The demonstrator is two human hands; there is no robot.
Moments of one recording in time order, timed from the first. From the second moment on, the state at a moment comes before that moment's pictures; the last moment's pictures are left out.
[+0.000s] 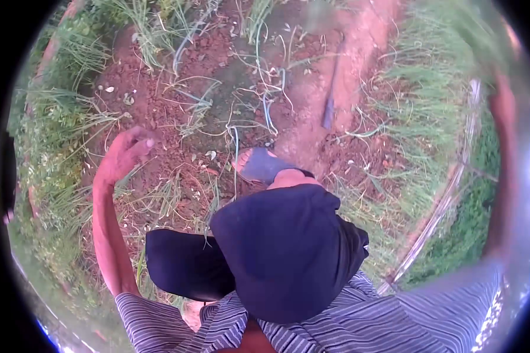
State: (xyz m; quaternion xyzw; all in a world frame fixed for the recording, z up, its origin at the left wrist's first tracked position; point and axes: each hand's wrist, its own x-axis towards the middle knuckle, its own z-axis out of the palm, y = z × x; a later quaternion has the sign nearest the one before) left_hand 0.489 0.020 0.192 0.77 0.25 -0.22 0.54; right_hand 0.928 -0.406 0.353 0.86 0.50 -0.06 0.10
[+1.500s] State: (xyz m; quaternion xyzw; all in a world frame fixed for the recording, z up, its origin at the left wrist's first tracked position) left_hand 0.350 -0.038 0.252 0.71 0.41 -0.09 0.56; right_hand 0.672 -0.235 -0.005 0.79 0.59 -0.15 -0.08
